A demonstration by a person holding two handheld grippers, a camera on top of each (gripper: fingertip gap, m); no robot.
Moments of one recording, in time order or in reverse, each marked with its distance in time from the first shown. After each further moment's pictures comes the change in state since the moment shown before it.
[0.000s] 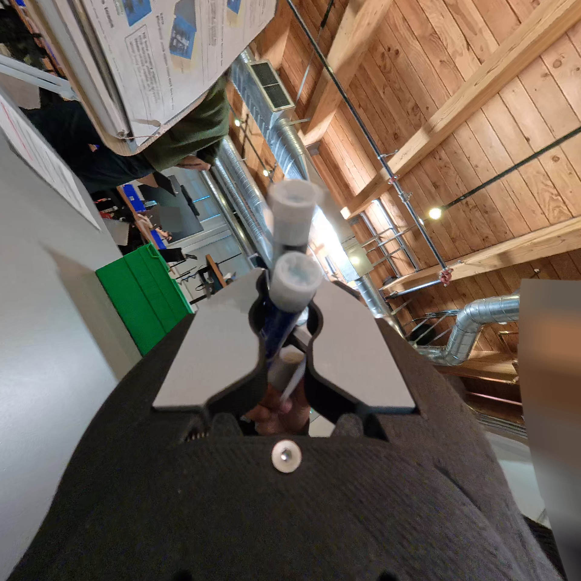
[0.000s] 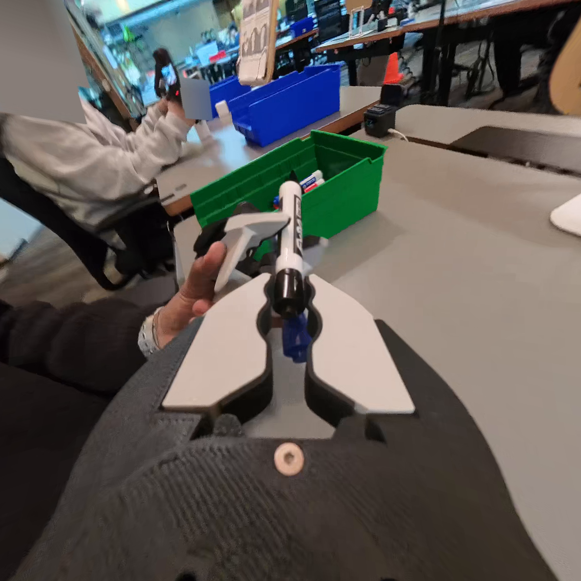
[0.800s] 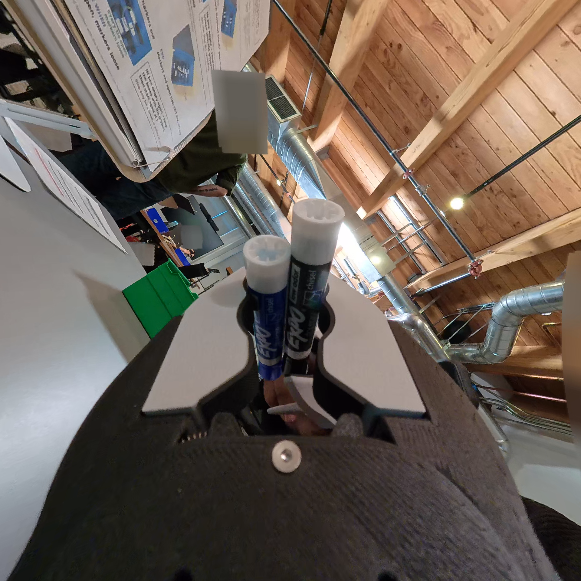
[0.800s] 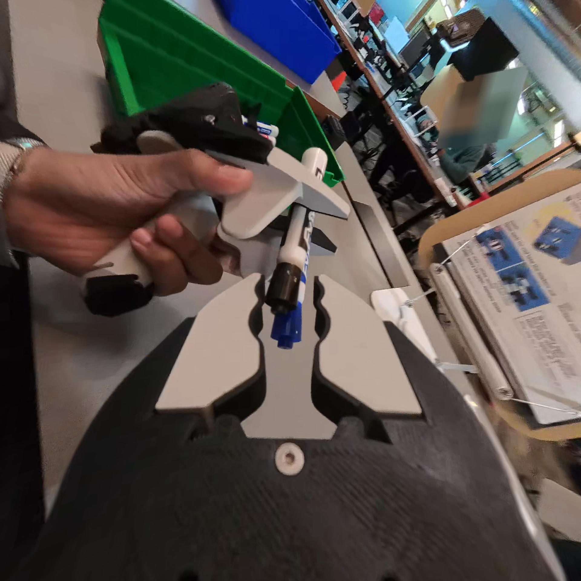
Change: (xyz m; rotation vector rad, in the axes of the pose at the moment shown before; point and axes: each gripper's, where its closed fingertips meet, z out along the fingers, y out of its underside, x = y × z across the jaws) left arm 0.002 -0.003 -0.001 0.027 -0.033 0.114; right arm -0.011 0.014 0.004 -0.179 0.301 -0.903
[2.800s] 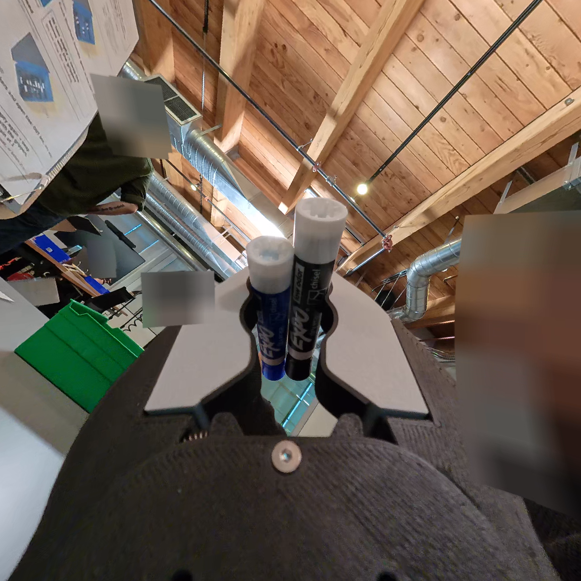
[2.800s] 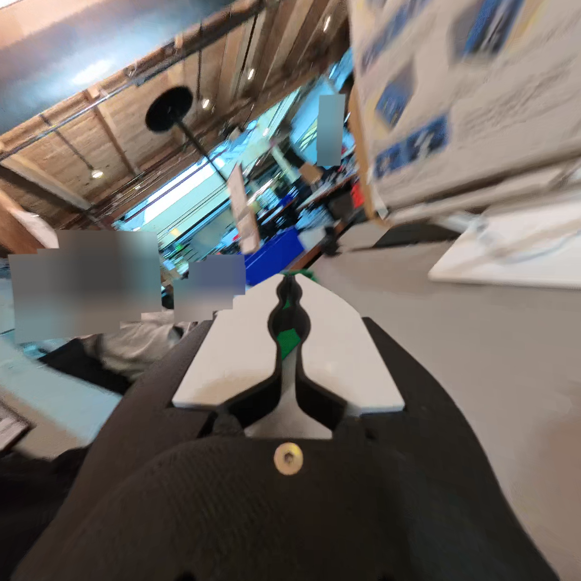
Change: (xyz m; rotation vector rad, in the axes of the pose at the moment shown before) left arm 0.059 -0.014 -0.007 -0.009 0.316 0.047; right arm 0.183 0.075 -0.085 0.550 -0.085 1.314
